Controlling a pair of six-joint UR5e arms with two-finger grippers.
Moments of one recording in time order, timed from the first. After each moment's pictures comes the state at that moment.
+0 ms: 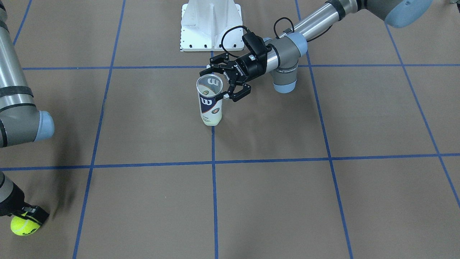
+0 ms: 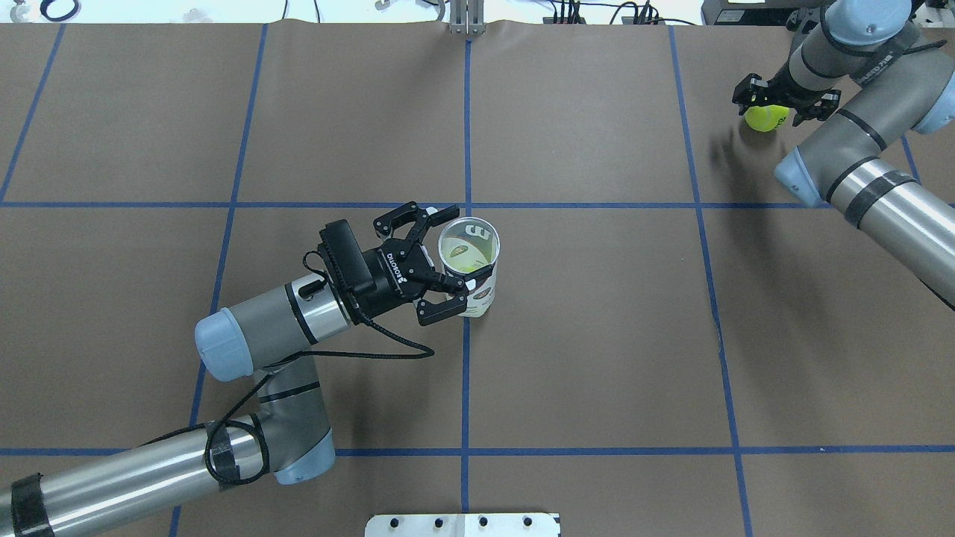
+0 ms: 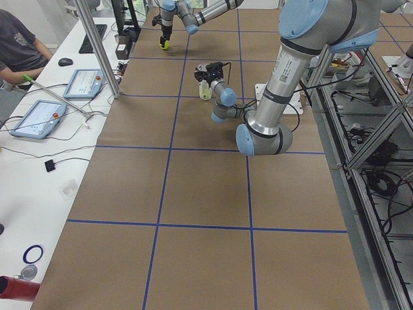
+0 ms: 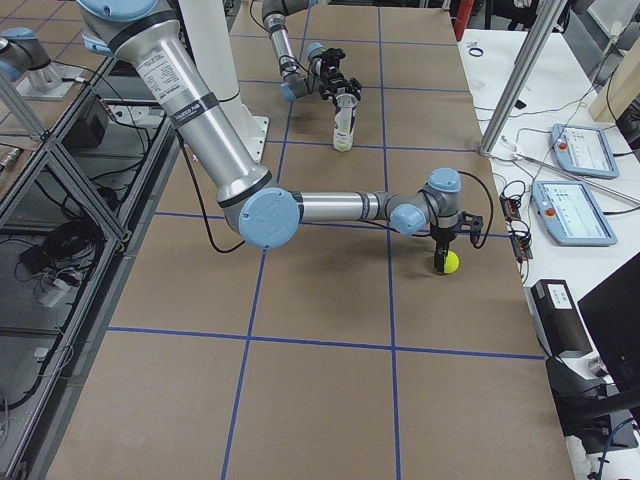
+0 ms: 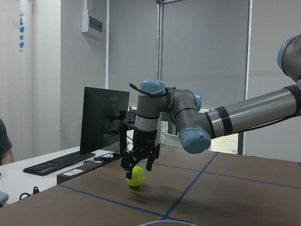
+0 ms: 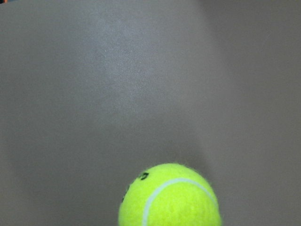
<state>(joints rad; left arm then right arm) -0.39 -2.21 -1.23 -3.51 -1.39 -0.29 1.08 -0.98 0.95 -1.01 1.95 1.00</state>
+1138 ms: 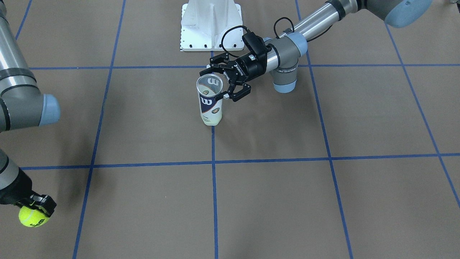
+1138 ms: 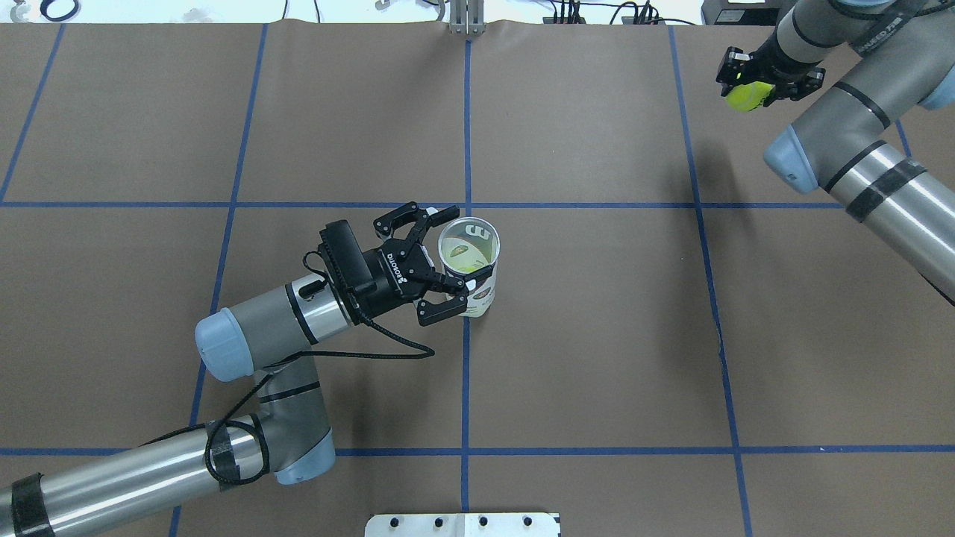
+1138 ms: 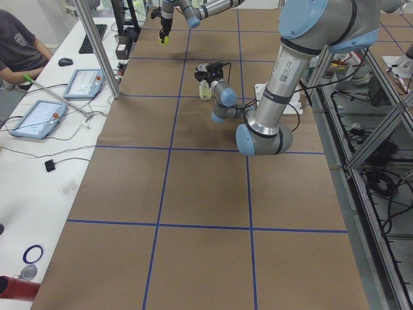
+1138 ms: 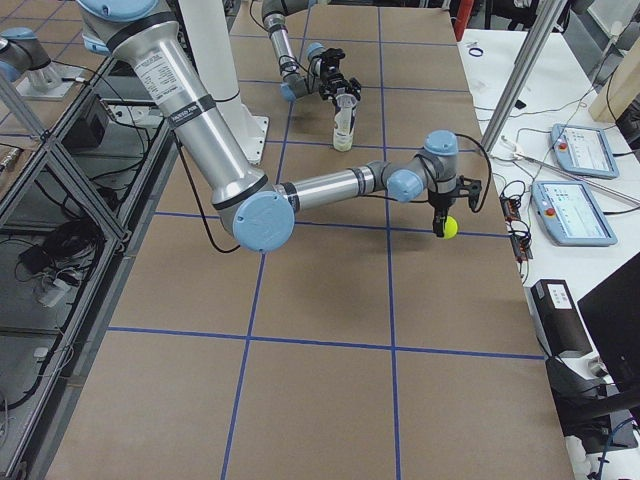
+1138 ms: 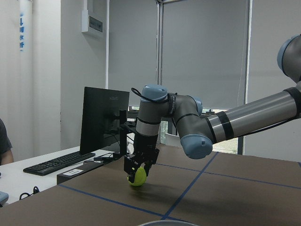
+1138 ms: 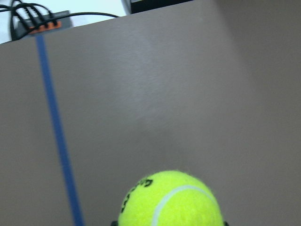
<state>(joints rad) -0.38 -2.21 -1.23 -3.51 -1.39 -0.29 1.07 -1.02 1.37 -1.30 2.03 1.09</state>
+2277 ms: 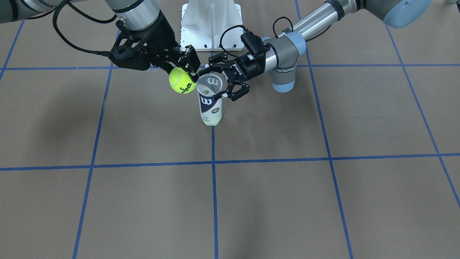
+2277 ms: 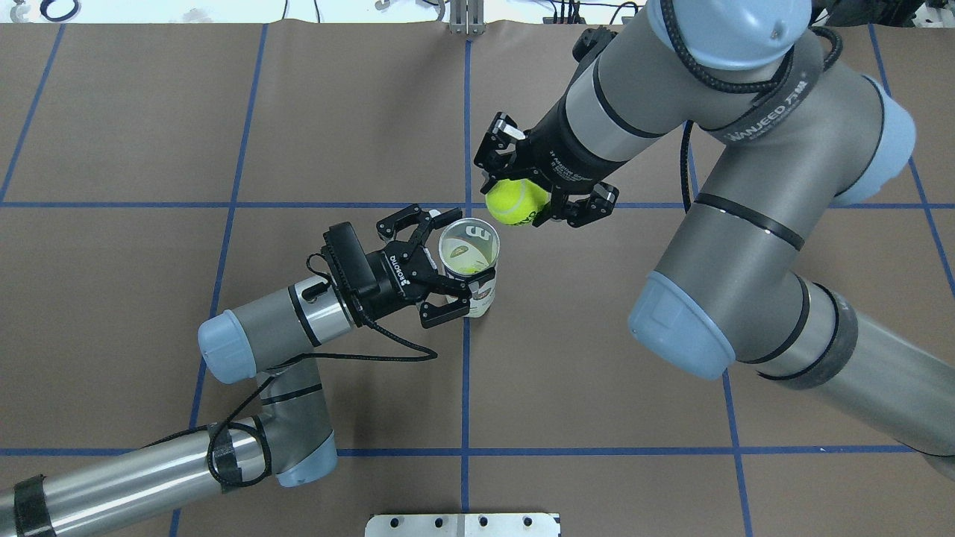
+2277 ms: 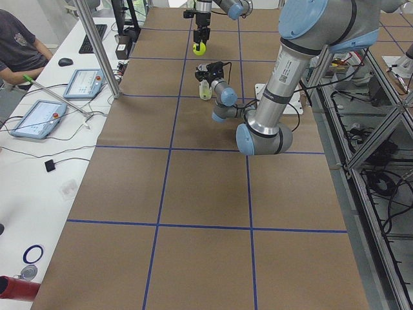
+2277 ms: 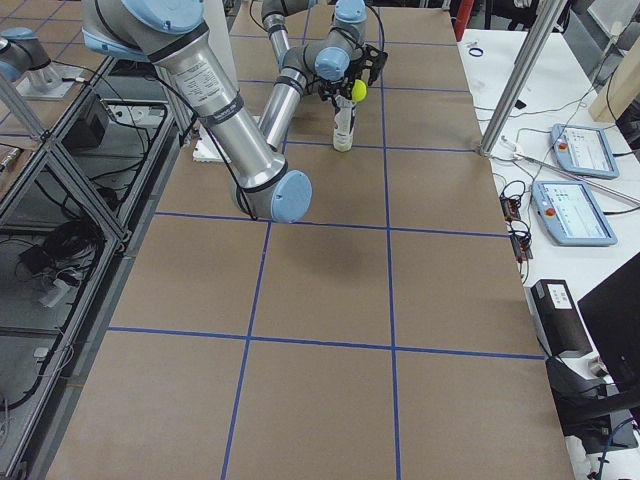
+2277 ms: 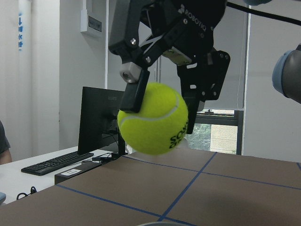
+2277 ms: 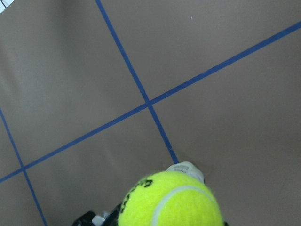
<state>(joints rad) -0.38 -2.21 -1.23 -3.51 -1.39 -0.29 0.71 -0.86 1.95 -1.62 2.11 1.66</state>
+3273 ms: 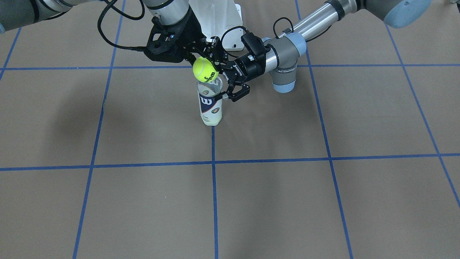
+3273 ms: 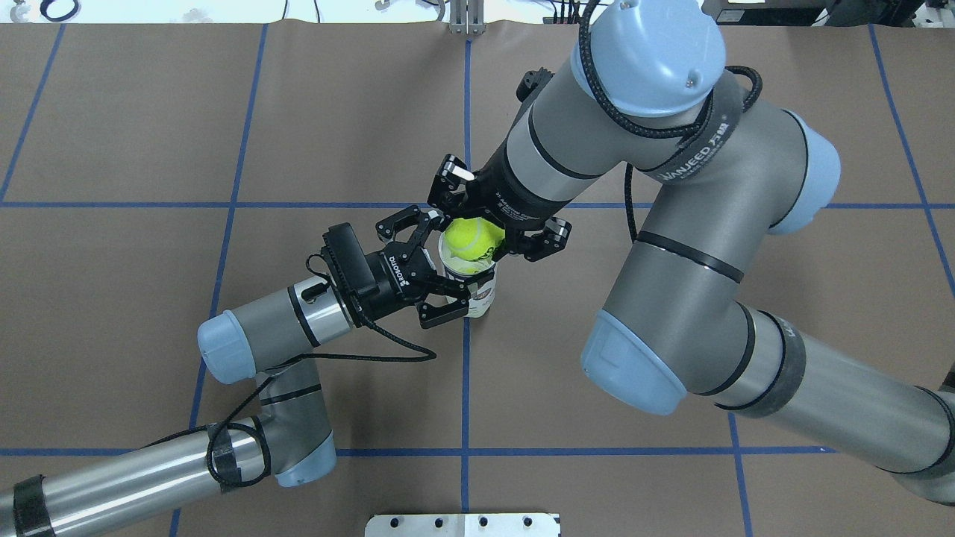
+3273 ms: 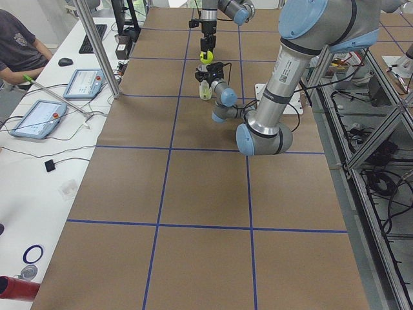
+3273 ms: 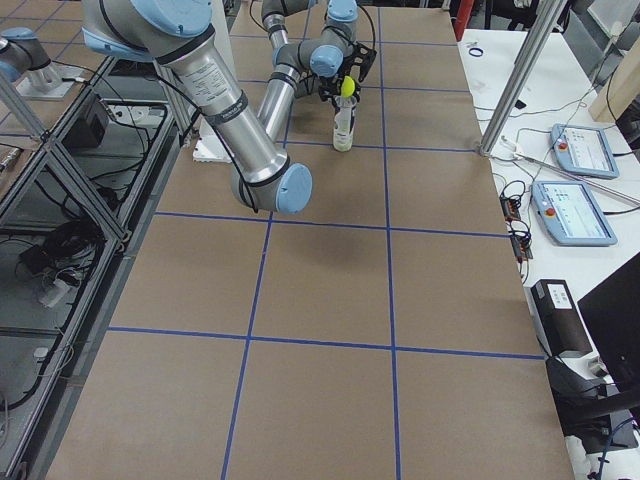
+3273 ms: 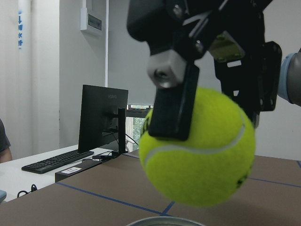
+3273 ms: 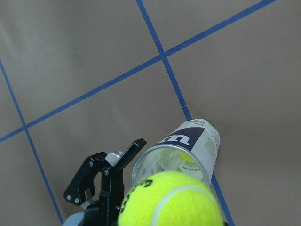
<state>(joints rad) -0.38 -2.21 -1.23 -3.51 -1.39 -0.29 0.64 -0.81 1.90 -1.61 2.10 1.66</state>
